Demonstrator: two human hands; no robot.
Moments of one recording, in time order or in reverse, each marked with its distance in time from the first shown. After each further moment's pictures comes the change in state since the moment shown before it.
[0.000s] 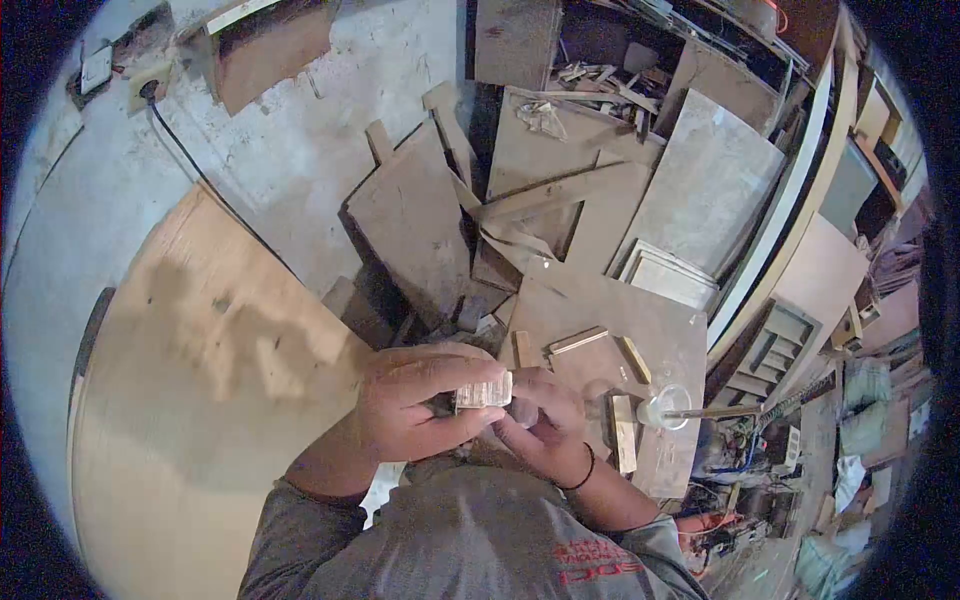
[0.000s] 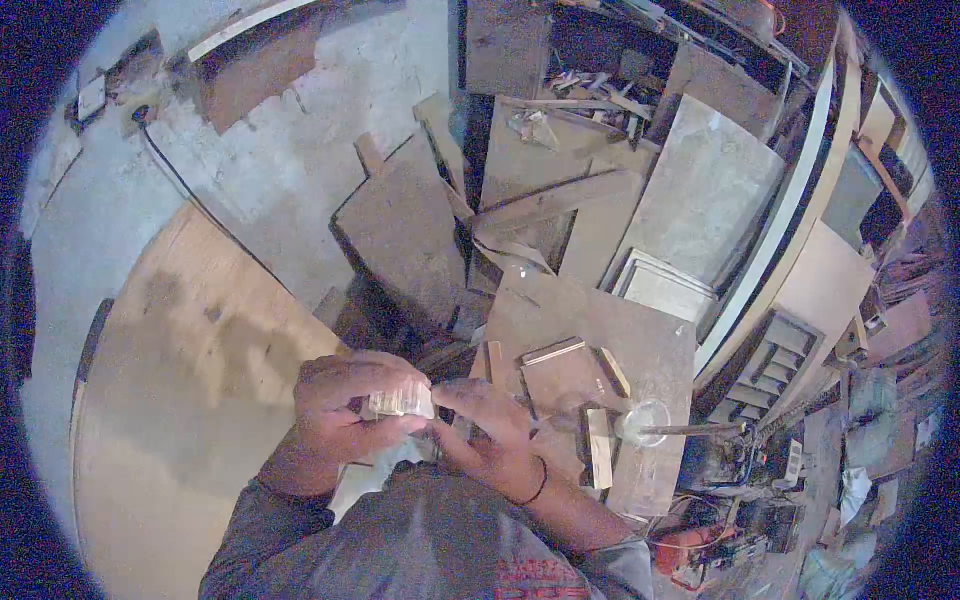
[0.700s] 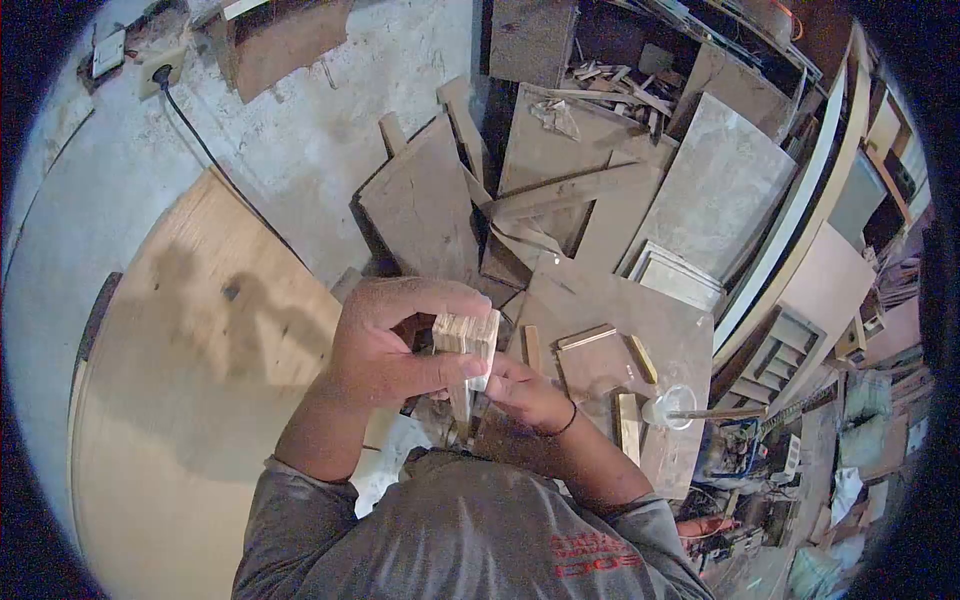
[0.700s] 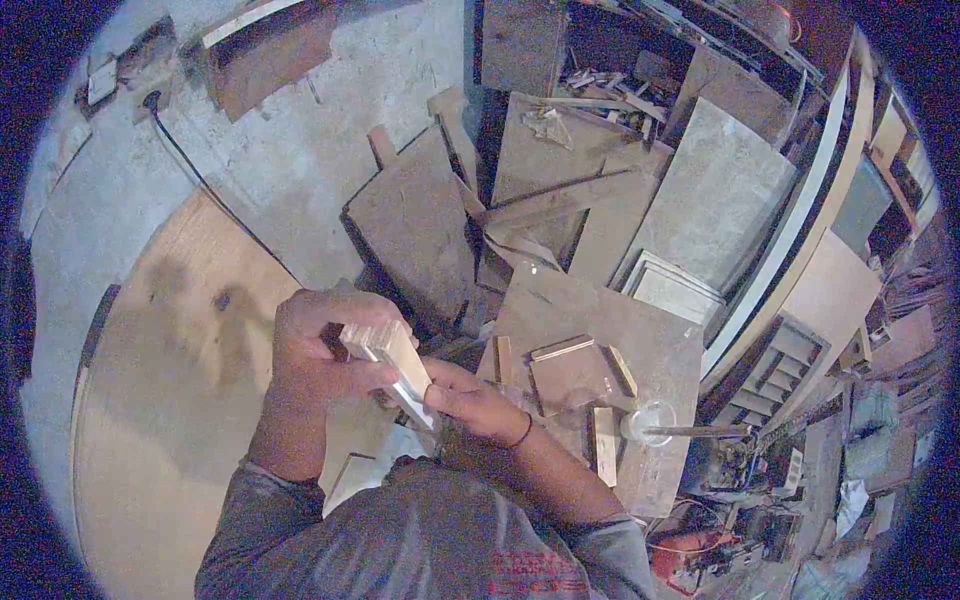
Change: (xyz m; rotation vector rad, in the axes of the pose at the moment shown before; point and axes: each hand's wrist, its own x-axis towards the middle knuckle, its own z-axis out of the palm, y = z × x) left_hand 0.010 -0.010 -0.030 -0.235 0.062 -0.159; right_hand 0.017 0.048 0.026 0.993 -0.597 0.559
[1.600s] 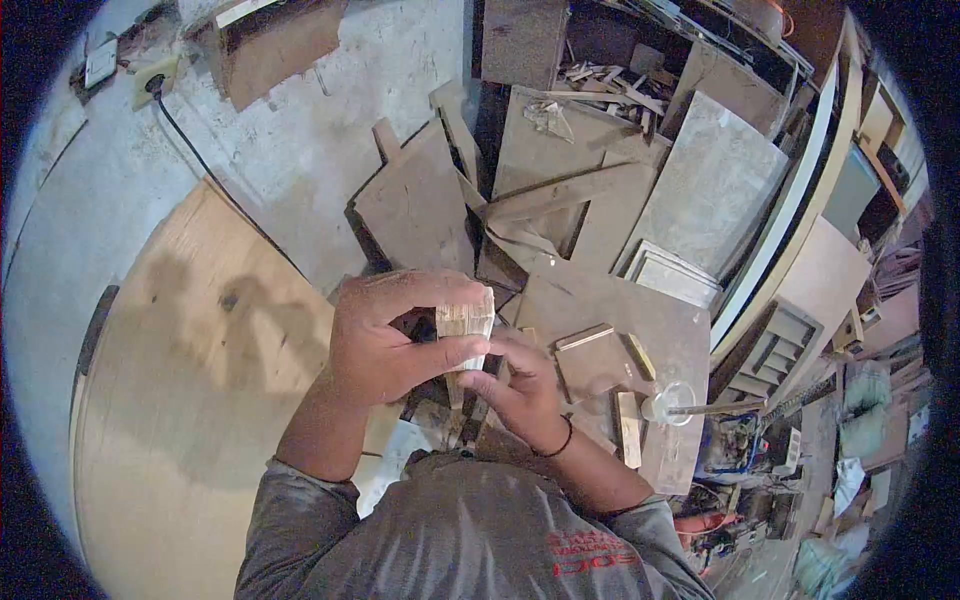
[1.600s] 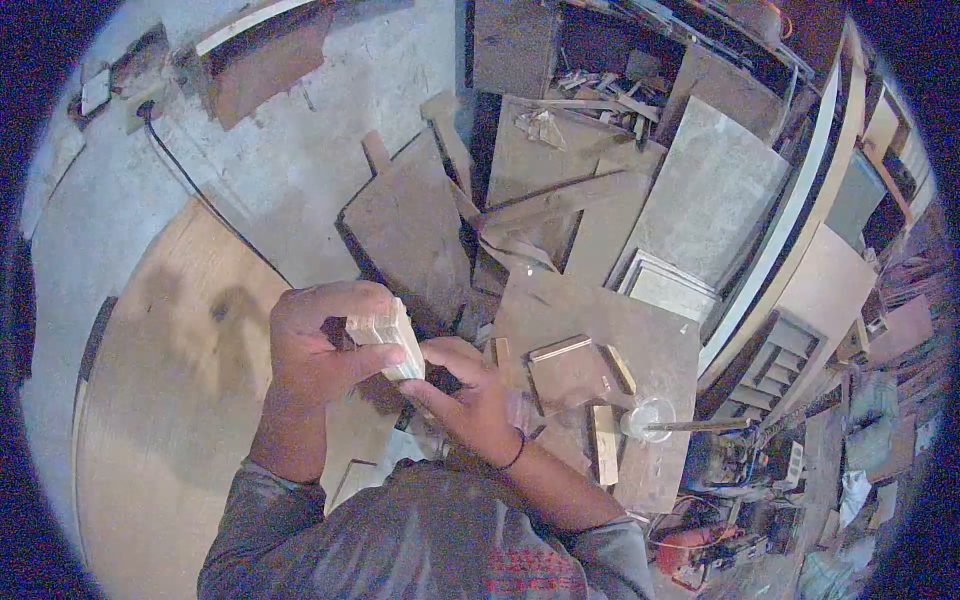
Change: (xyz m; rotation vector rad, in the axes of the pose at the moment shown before) left_hand 0.014 0.010 -0.002 0.319 0.054 0.133; right_hand 0.009 -0.010 0.024 -0.683 0.562 -0.437
